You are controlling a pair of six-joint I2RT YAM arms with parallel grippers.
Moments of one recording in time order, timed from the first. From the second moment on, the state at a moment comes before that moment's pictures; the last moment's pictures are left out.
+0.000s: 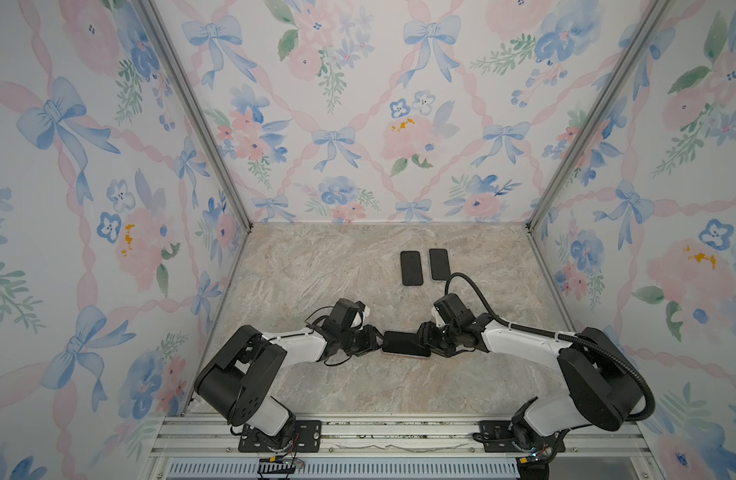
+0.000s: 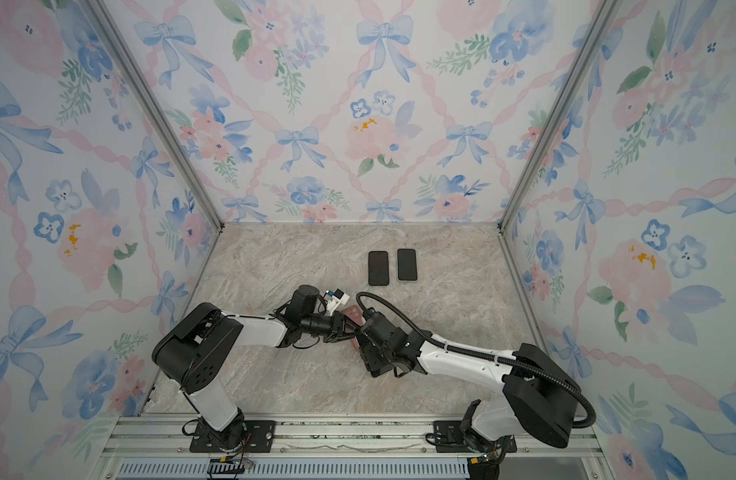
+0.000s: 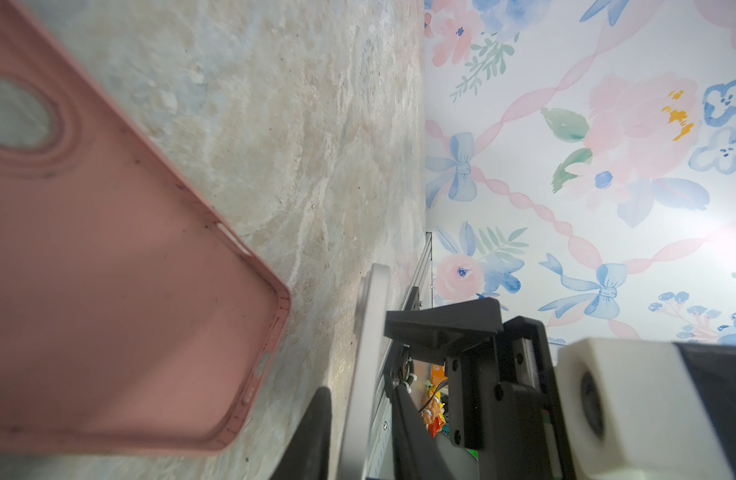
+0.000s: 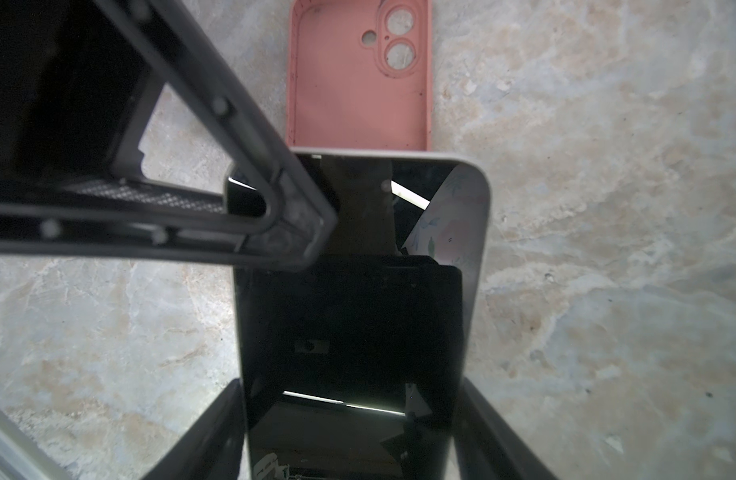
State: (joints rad) left arm -0.56 1.74 0.68 0.42 0.90 -0.89; right arm 0.96 1.39 0.75 -0.38 0.11 0.43
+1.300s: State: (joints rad) left arm -0.53 1.78 0.59 0.81 0.87 -1.16; right arm 0.95 0.93 0.51 -0.26 0.13 1.12
